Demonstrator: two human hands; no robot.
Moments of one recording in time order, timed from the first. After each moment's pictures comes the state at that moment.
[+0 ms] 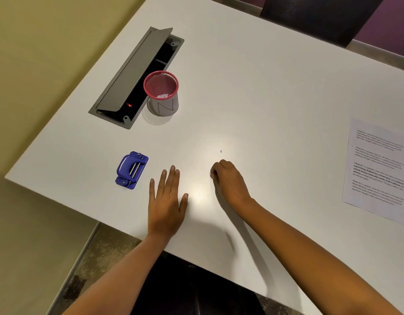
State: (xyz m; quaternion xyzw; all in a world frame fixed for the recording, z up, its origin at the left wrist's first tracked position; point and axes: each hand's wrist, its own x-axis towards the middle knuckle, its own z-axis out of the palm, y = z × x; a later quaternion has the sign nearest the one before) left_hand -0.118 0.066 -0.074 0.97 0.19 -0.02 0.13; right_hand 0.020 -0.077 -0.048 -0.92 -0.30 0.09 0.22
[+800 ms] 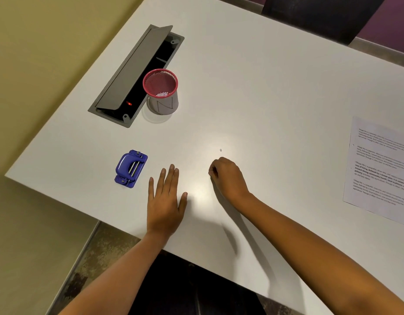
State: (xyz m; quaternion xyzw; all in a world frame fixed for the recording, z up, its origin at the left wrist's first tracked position) left_hand -0.119 0.066 -0.073 0.97 0.19 -0.02 0.14; right_hand 0.029 -0.071 -0.041 -0.92 -0.28 0.14 0.22
